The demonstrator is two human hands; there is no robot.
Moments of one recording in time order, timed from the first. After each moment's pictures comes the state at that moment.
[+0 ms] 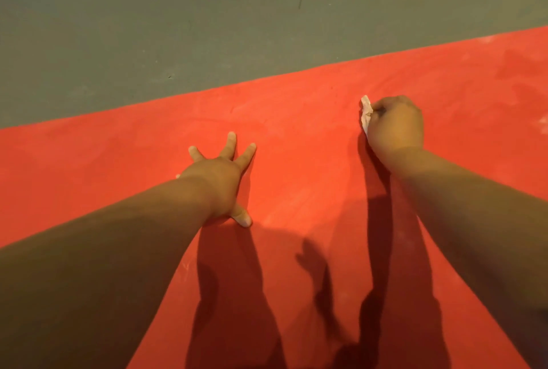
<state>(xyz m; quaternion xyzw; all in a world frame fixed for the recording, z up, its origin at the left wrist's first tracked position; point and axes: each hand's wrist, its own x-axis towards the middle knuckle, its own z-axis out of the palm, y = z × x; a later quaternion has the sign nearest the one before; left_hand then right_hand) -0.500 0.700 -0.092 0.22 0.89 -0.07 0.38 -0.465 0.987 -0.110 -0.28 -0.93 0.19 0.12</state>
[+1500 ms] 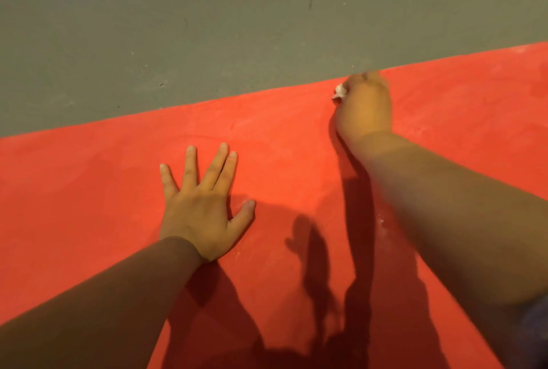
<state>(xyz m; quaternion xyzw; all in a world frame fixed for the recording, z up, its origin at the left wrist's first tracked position) -0.489 0.675 -0.138 0.23 0.97 -0.02 0.07 -0.553 0.962 -0.124 -0.22 -0.96 0.15 0.10</state>
